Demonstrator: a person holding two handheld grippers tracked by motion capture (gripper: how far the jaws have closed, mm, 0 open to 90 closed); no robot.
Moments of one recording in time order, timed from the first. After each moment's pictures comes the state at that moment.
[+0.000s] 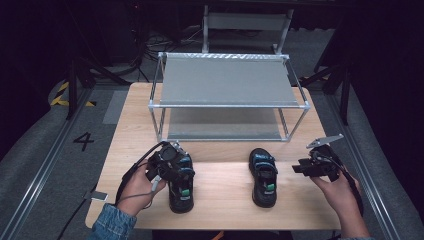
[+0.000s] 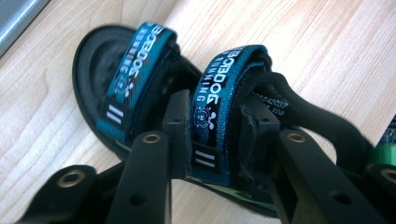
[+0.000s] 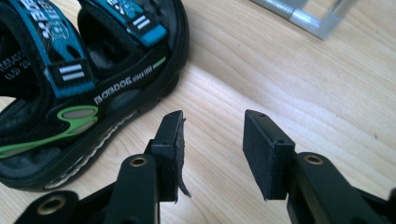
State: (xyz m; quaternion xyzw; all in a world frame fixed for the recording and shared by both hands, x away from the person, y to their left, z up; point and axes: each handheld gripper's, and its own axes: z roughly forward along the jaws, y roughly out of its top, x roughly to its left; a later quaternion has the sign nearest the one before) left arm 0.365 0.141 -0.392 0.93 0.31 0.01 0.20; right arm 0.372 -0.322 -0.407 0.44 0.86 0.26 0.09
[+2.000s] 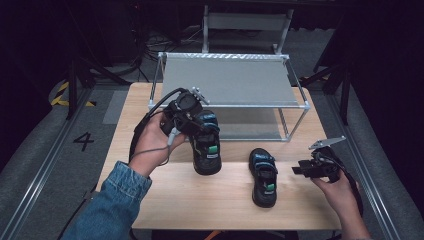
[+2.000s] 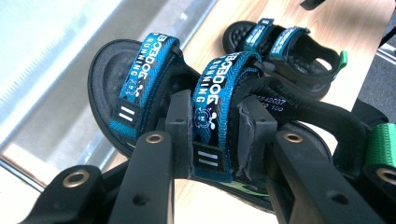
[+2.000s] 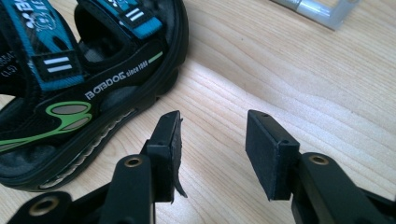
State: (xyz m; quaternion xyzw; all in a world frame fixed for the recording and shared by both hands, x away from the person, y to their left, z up) left arm 0.406 0.091 -0.245 0.92 0.26 0.05 0.27; right arm 0.376 -0.332 -0.419 0.44 0.85 0.28 0.07
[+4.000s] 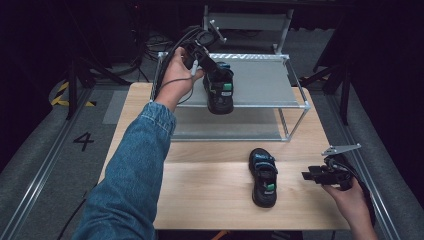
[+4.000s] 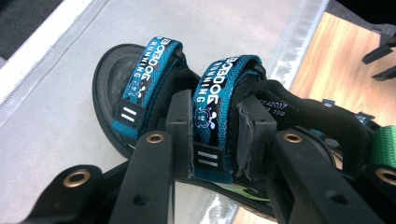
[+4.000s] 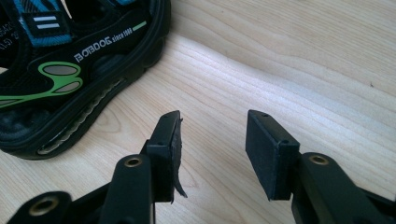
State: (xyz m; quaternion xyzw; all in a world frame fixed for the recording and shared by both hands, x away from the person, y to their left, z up) left arm 0.558 0.059 -0.200 0.92 0.24 0.07 0.29; right arm 0.355 -0.361 -0.422 0.46 0.84 0.29 0.07
